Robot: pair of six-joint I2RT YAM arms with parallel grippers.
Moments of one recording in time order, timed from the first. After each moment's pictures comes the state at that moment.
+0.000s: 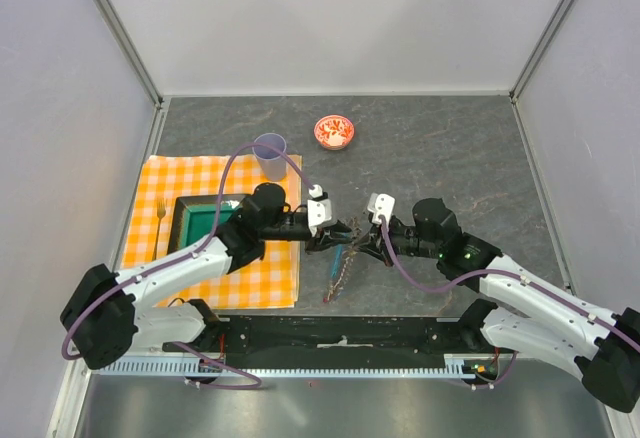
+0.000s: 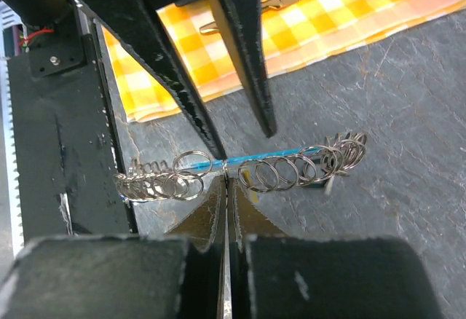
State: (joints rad) left arm -0.80 1.17 0.65 0.30 0.65 0.23; right arm 0.77 0.90 0.58 -0.06 -0.47 -0.10
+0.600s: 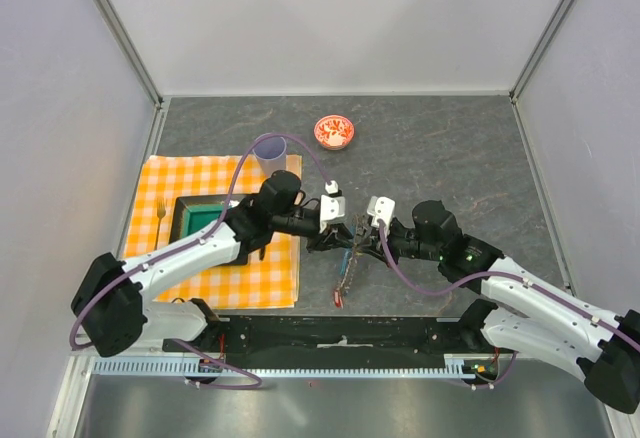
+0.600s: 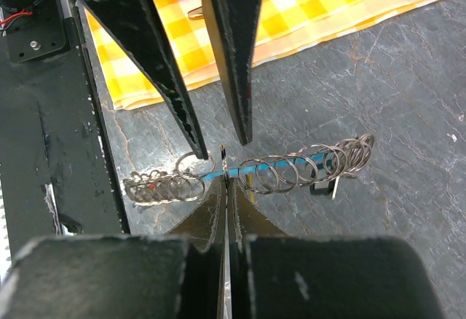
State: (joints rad) left arm -0.81 1.25 0.81 -0.01 0.74 0.34; right arm 0.79 0.88 0.58 -0.13 -0.41 -0.14
